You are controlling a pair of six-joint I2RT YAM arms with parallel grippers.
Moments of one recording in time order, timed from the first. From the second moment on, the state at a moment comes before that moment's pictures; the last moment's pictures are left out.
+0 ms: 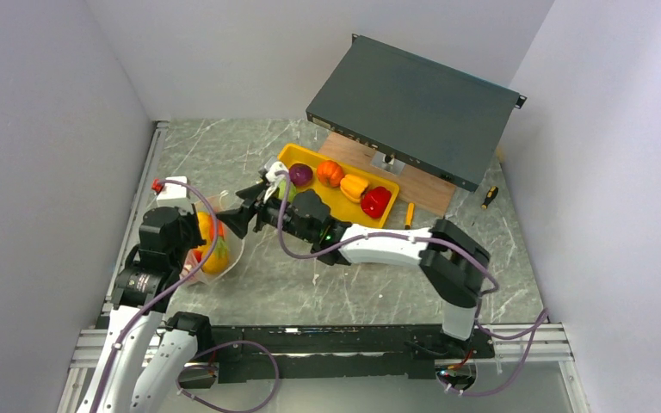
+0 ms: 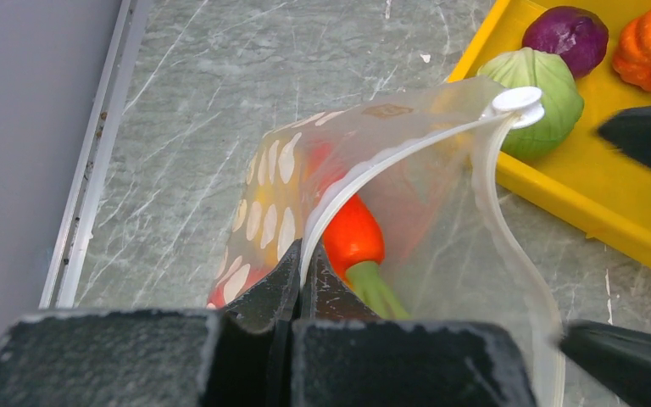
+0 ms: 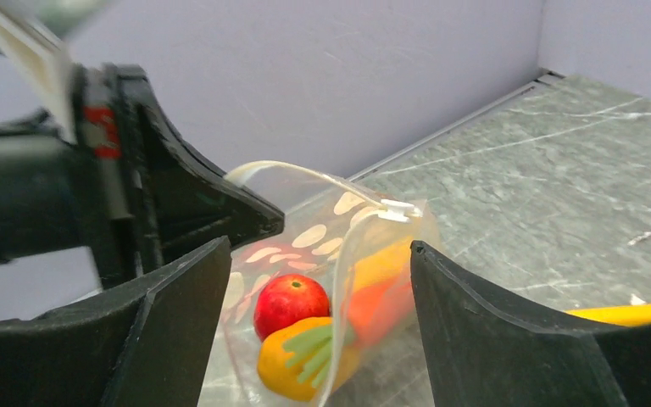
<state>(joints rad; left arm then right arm) -0.17 0.57 0.76 -0.62 -0.25 -0.13 1.09 1.88 1.21 0.82 -0.06 0.31</state>
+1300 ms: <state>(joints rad) -0.17 0.61 0.76 -0.61 -0.26 -0.13 0.90 2.08 1.54 -0.07 0.34 0.53</state>
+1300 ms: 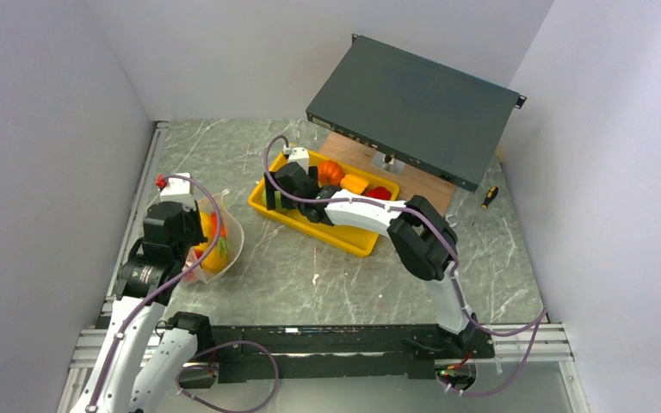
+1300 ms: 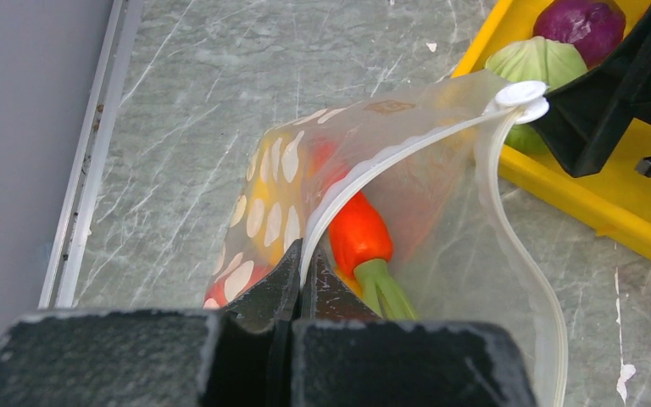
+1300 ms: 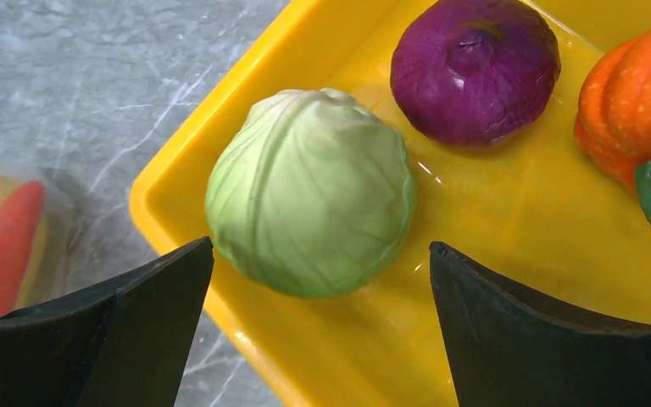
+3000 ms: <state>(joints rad) -0.18 0.63 0.76 -0.59 -0.25 -0.12 0.86 1.86 1.24 0.17 0.31 0.44</state>
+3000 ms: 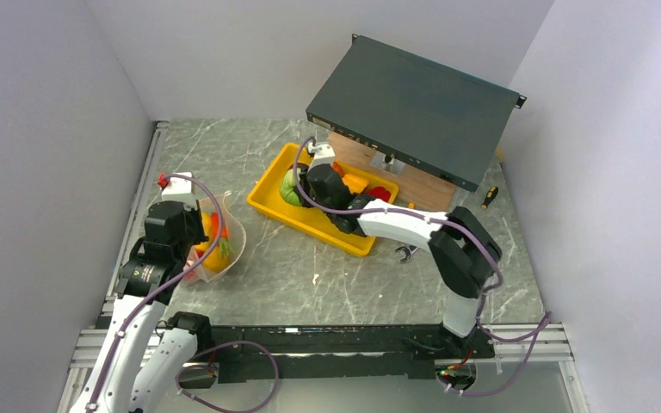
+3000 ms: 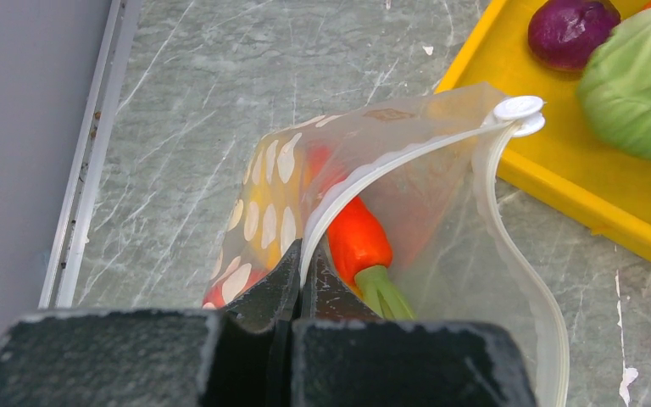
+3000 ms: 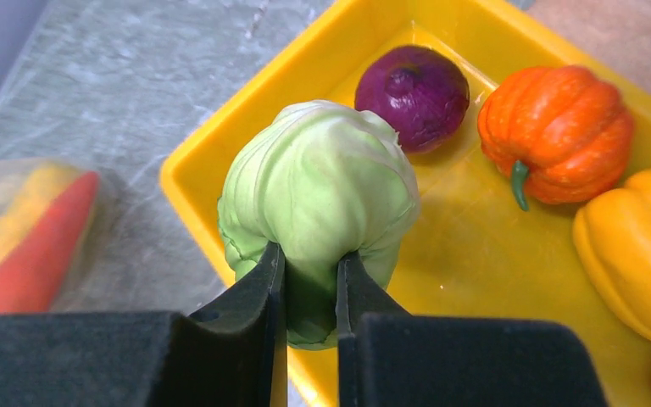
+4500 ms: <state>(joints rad) -0.17 0.61 0.76 -0.59 -0.26 -0.11 1.25 1.84 1.44 0.15 0.15 0.27</state>
